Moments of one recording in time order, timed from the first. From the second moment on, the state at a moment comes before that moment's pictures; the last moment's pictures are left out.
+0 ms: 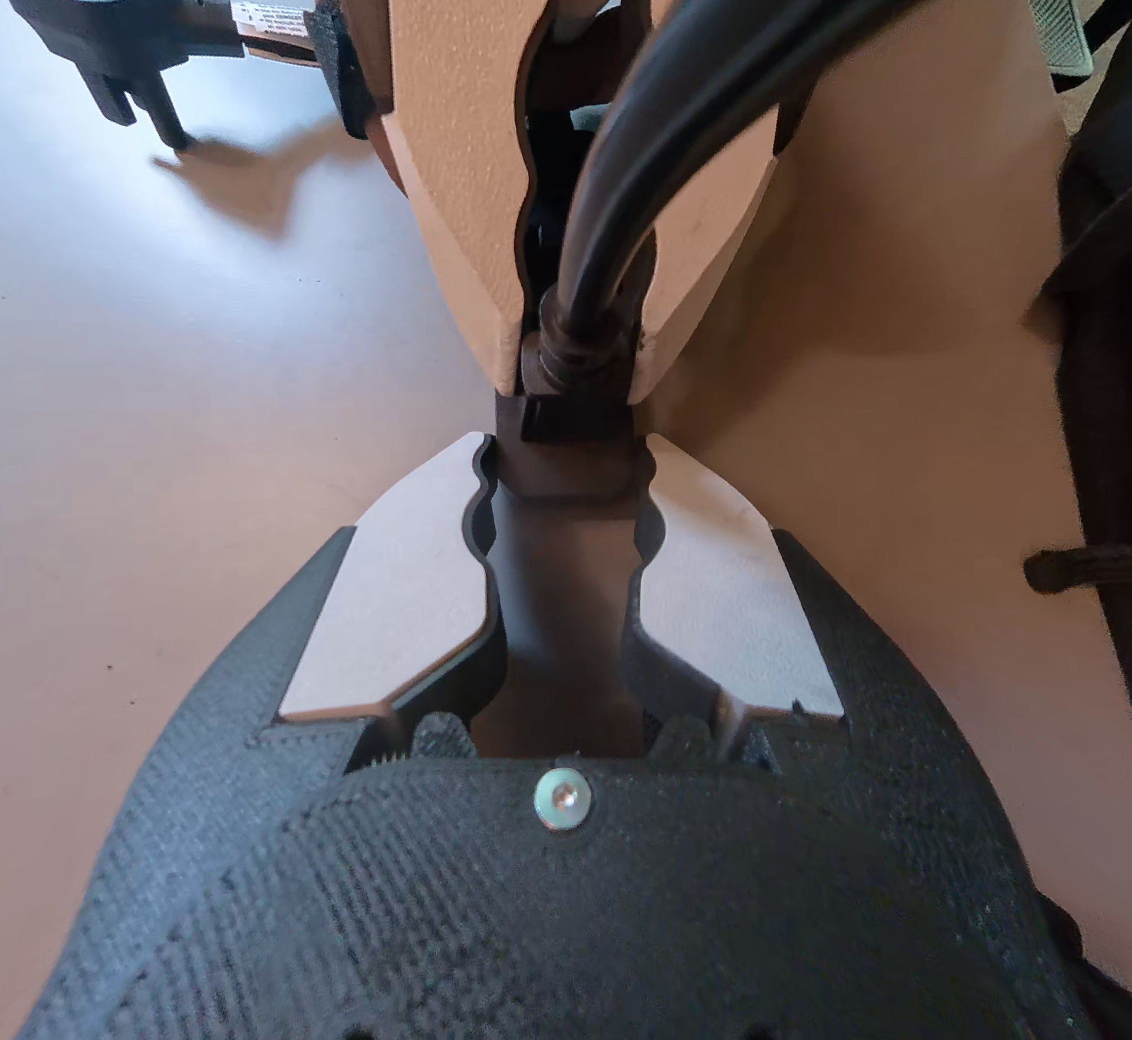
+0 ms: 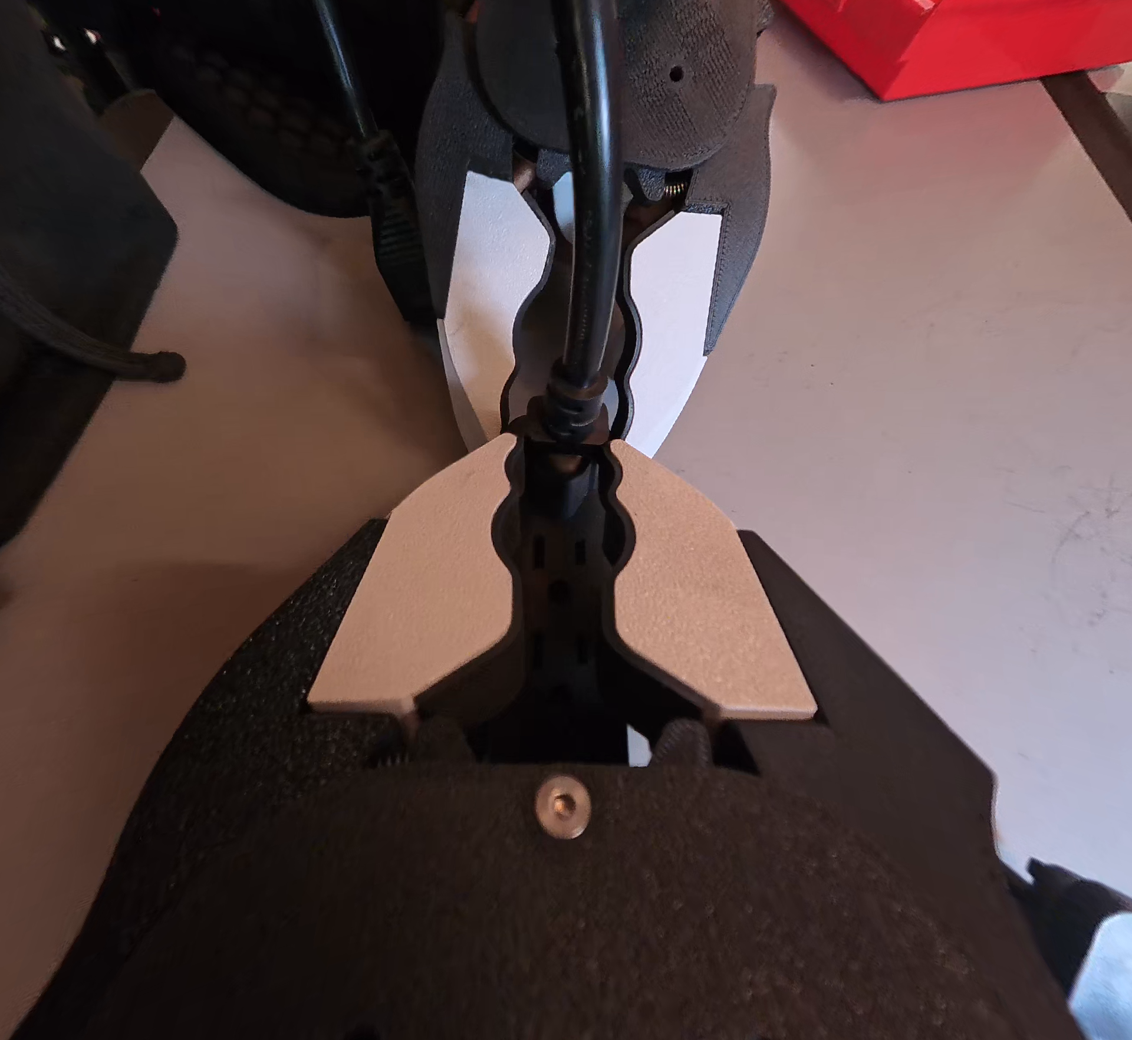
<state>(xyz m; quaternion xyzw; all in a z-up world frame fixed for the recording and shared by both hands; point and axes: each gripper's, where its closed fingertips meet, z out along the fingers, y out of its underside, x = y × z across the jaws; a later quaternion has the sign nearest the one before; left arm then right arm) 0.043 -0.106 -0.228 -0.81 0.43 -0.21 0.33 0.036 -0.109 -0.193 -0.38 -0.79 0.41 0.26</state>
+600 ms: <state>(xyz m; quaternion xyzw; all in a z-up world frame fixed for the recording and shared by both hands) 0.042 -0.103 -0.224 -0.82 0.42 -0.21 0.33 0.034 -0.106 -0.193 -0.36 -0.79 0.41 0.27</state>
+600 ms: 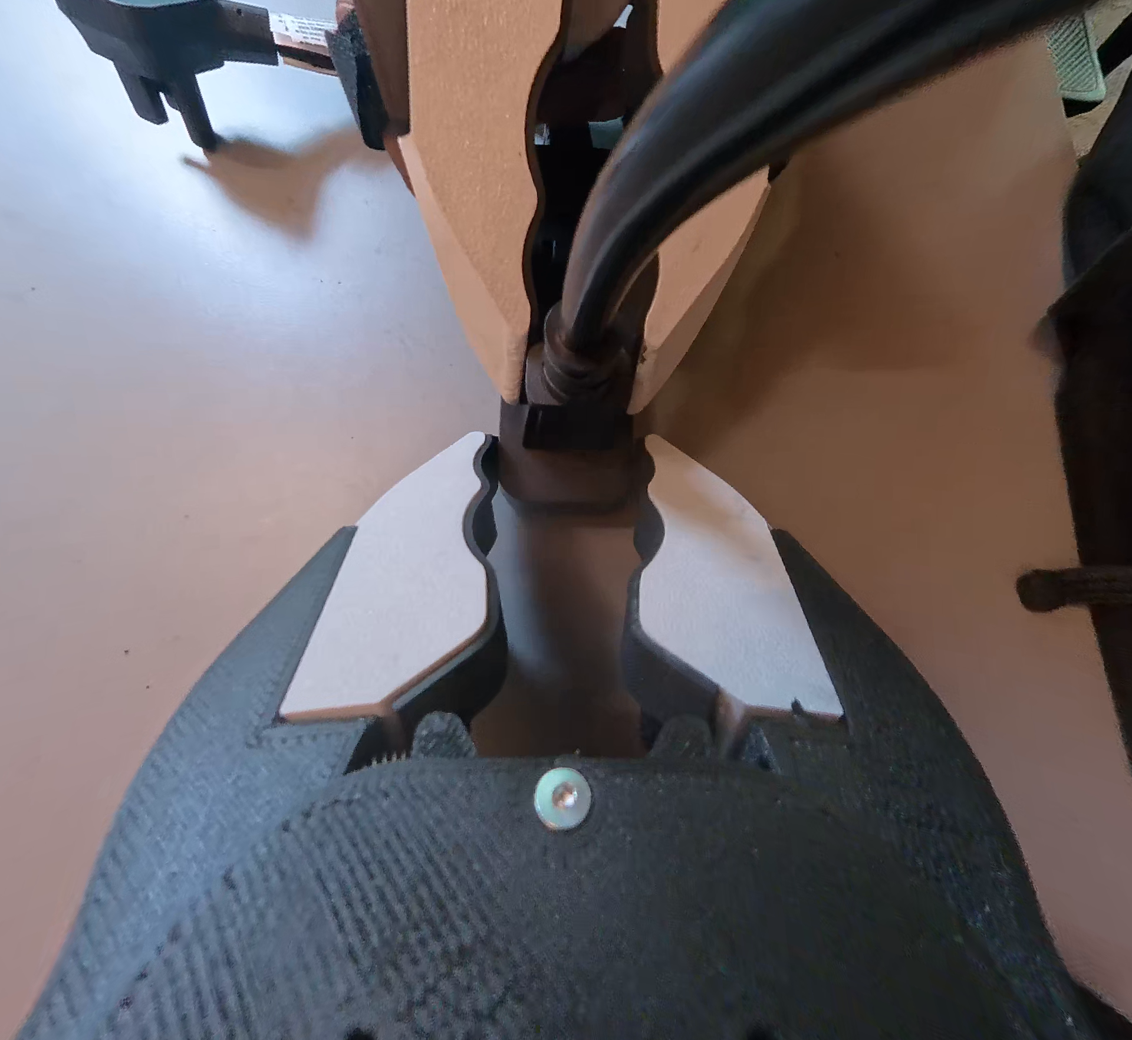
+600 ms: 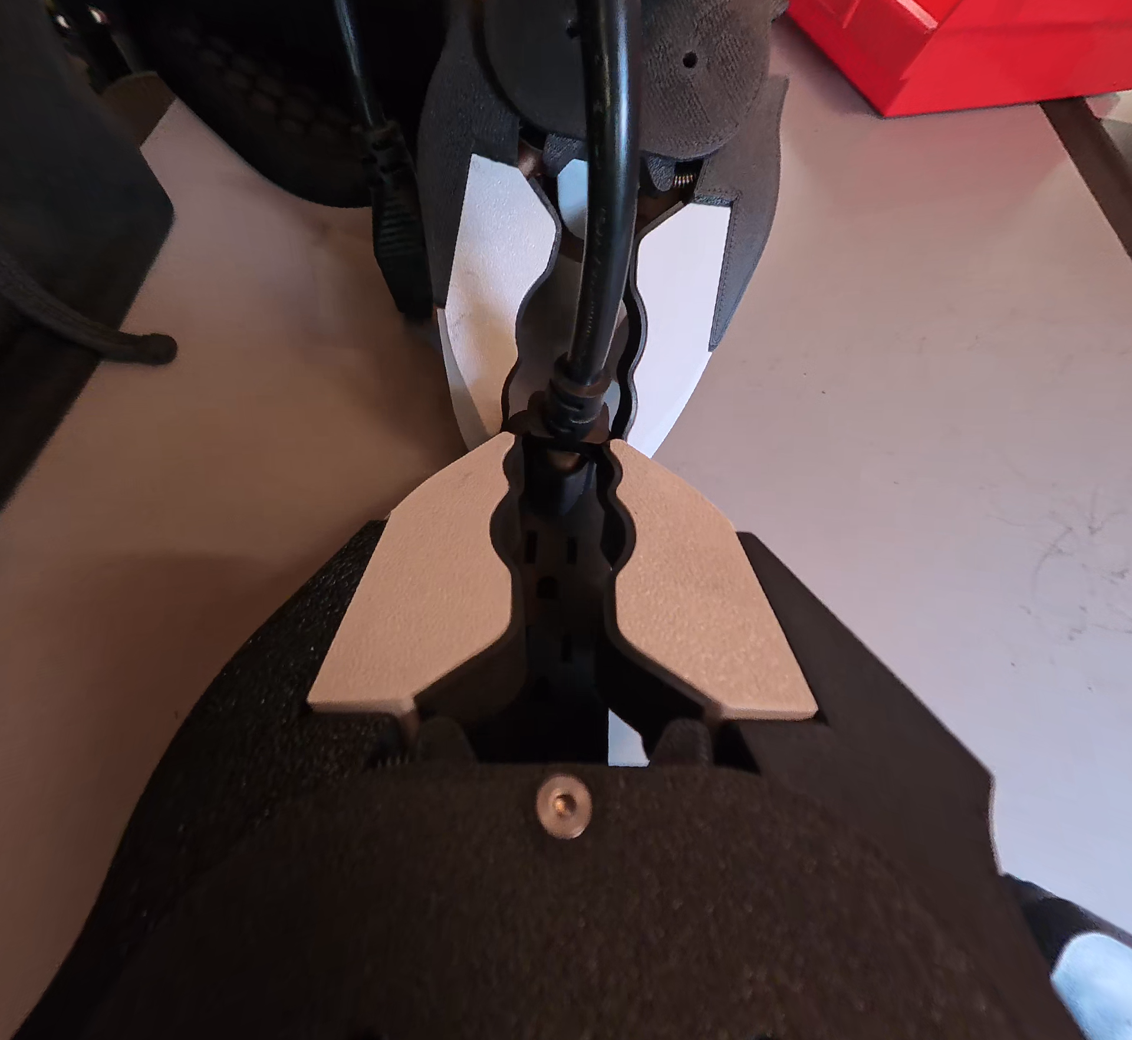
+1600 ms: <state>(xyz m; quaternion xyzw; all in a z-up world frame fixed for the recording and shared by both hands) 0.048 -0.105 -0.225 -0.83 0.42 -0.20 0.32 0.039 -0.110 -0.191 -0.40 -0.77 0.45 0.21</state>
